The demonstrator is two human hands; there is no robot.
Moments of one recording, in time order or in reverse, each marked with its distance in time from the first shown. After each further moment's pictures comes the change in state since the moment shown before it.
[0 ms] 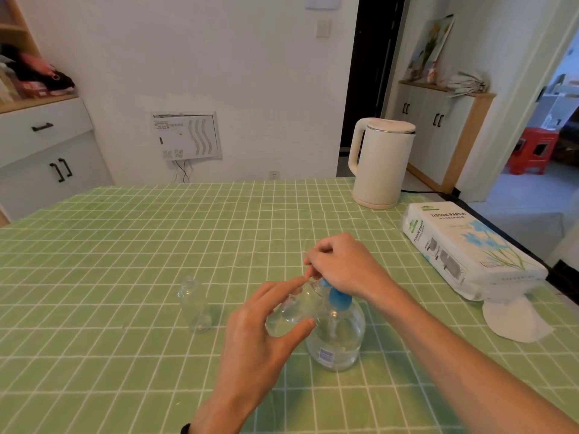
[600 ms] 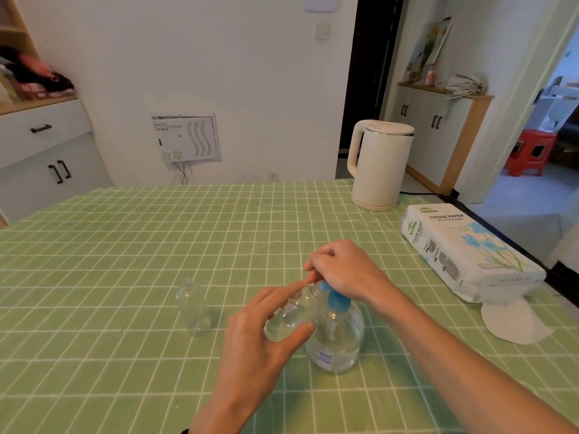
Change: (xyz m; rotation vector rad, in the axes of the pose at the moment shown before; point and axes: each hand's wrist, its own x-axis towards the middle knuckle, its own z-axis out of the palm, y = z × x) left_hand -0.001 -0.001 0.001 0.008 -0.007 0.005; right_hand -0.001 0.003 -0.002 0.023 -0.019 0.033
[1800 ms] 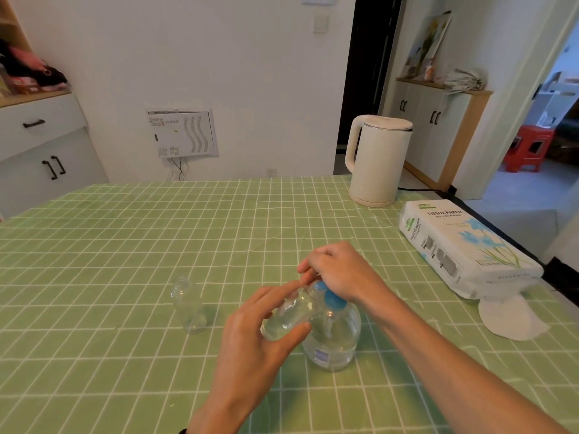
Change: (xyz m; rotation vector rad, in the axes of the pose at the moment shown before) left_hand -0.001 -0.005 0.004 -0.015 -0.014 -0.016; right_hand 0.001 0.011 0.006 0.115 -0.030 -0.016
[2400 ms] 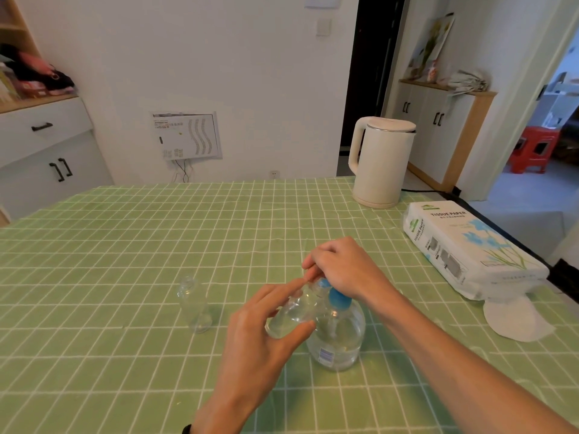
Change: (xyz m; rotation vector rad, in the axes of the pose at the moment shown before) left_hand 0.002 0.002 -0.001 -0.009 0.008 0.015; right_hand 0.001 -0.007 -0.001 -0.054 0.042 0.003
